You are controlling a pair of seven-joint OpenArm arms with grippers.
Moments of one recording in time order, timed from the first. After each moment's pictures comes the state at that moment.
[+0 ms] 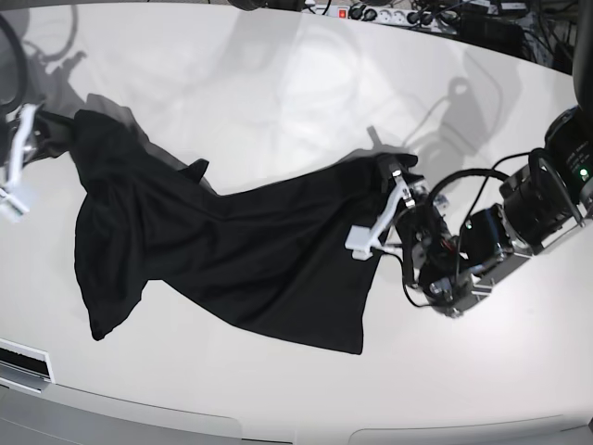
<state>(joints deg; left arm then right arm) -46.1 -23.4 75.2 48.3 -75.5 -43.9 78.9 -15.7 40.3 17.6 100.5 61.2 40.5 -80.4</state>
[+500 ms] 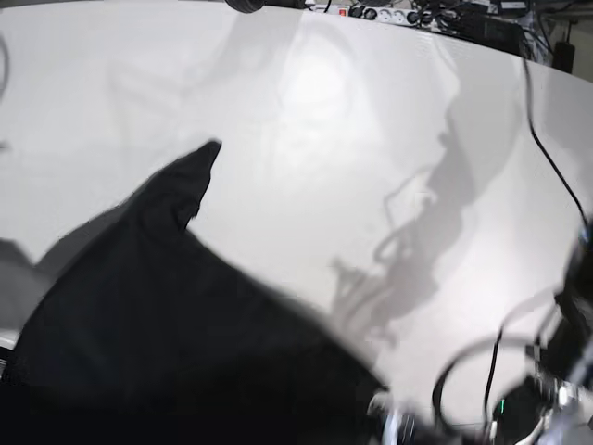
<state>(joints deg) -67.4 -21.0 49.1 48.1 -58.6 -41.6 68.5 20.5 55.0 24.2 103.8 60.4 35.7 -72.8</state>
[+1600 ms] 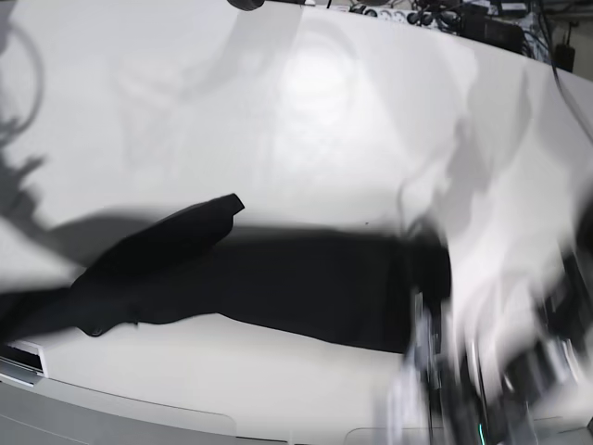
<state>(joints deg) -71.7 -22.7 65.1 49.9 -48.7 -43.7 61.5 18.4 55.2 15.2 102.4 47.2 30.2 -67.6</state>
